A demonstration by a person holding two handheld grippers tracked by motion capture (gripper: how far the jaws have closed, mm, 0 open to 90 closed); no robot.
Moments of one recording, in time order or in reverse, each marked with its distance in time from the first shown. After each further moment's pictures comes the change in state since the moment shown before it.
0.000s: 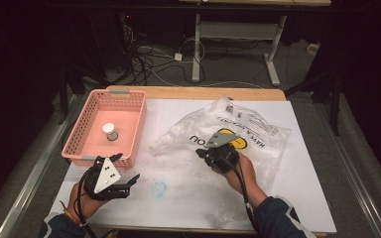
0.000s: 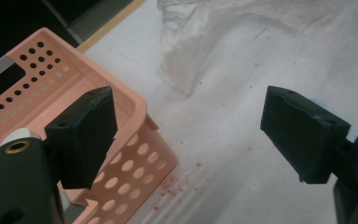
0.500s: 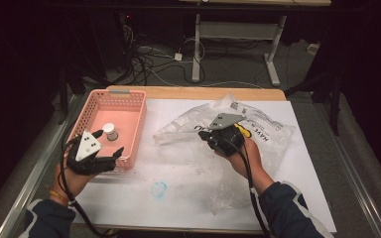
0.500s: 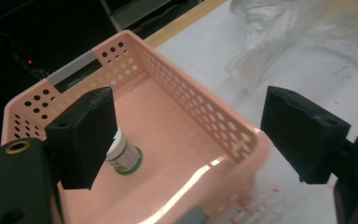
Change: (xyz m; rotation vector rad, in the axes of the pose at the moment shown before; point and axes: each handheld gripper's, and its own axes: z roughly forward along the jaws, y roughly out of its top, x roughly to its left) left arm 0.073 0.027 -0.001 0.072 0.120 -0.131; right arm -0.019 0.043 -0.018 -0.038 -0.038 -0.047
